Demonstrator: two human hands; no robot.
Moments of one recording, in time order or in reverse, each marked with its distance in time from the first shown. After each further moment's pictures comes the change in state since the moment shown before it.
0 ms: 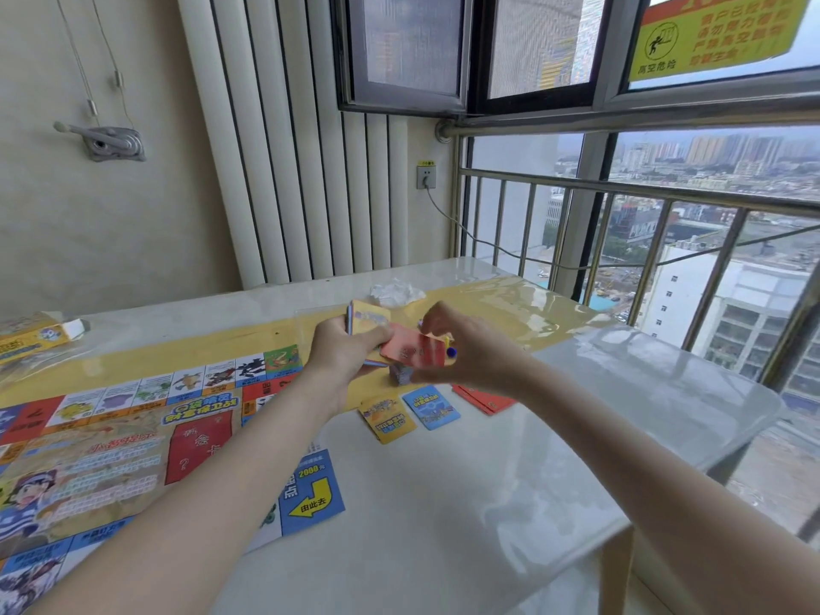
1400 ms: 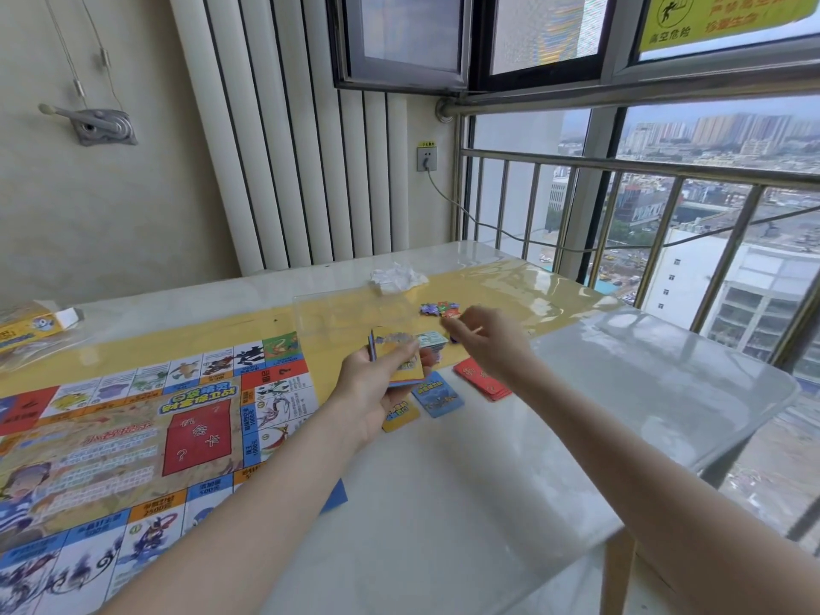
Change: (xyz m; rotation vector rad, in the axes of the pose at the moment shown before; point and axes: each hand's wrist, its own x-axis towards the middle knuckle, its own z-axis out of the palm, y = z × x) left_hand -0.014 -0.038 0.017 -0.283 -0.147 -0.221; right_hand 0.007 0.030 0.023 0.132 0.243 0.299
